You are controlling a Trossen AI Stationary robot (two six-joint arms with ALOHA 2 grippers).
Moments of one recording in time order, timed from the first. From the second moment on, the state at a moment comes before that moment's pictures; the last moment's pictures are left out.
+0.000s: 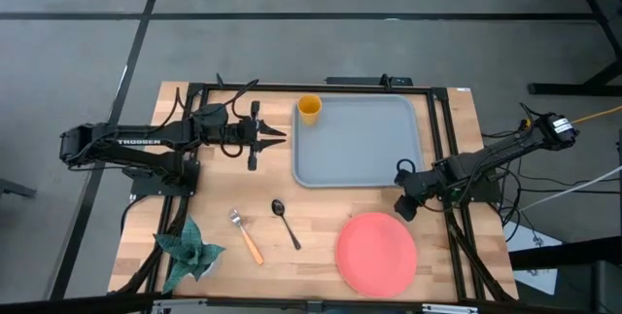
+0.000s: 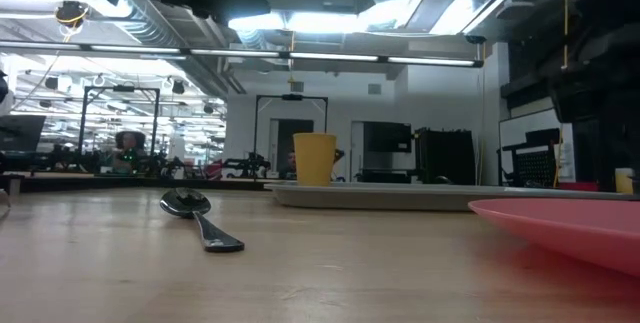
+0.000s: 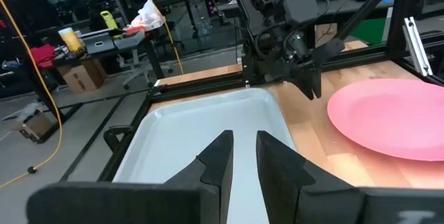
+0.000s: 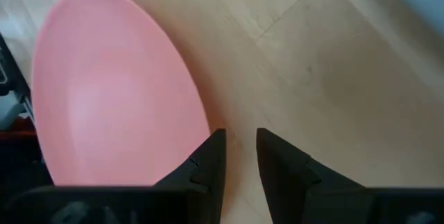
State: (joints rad) left arm 0.23 0.97 0.59 0.26 0.15 0.24; right arm 0.33 0.90 0.31 -0.41 -0.13 1.15
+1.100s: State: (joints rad) left arm 0.23 0.97 0.60 0.26 0.15 0.21; right arm 0.40 0.90 0.31 -0.37 -0.01 1.11
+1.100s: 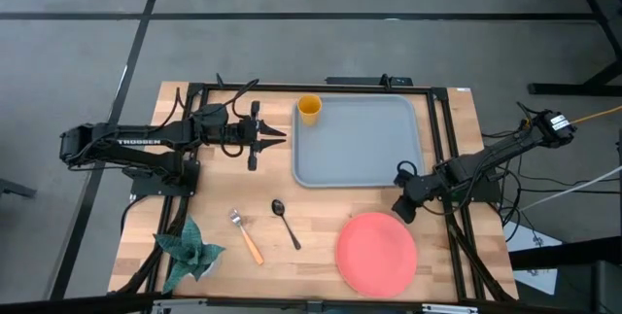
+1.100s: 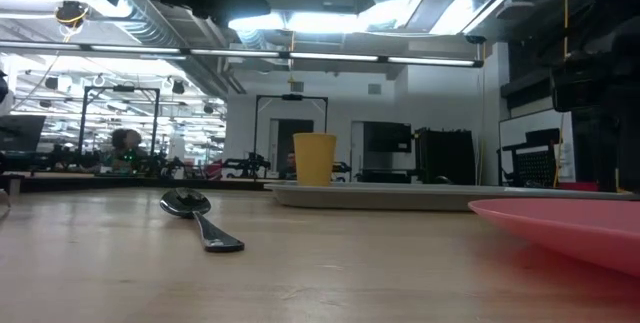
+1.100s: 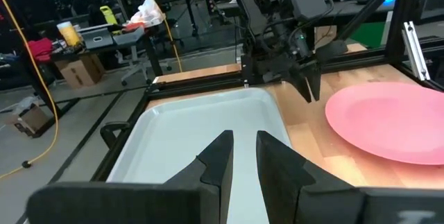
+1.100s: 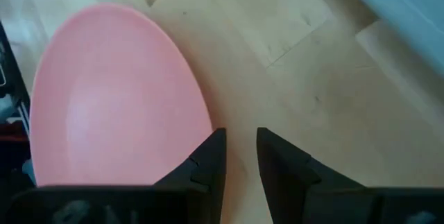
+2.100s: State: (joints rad) left arm 0.23 0.97 0.60 0.25 0.15 0.21; right arm 0.42 1.17 0.31 -0.06 -0.16 1.06
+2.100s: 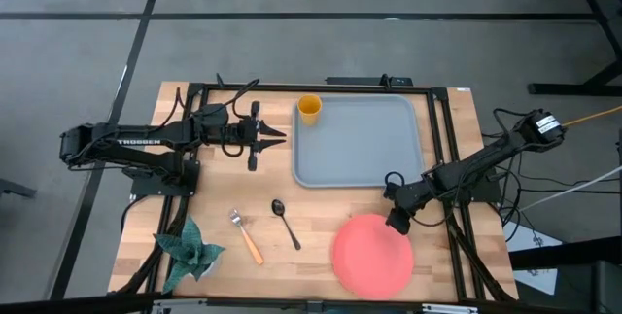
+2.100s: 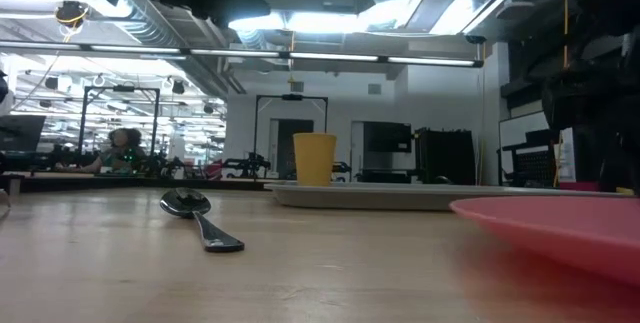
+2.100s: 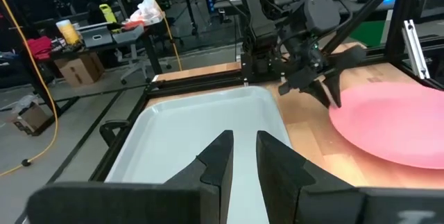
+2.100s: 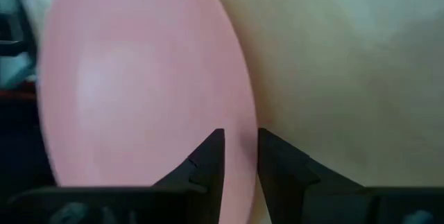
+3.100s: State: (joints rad) left arm 0.23 0.97 0.60 0.21 0.15 0.21; right arm 0.42 1.38 0.31 0.22 -0.30 1.10
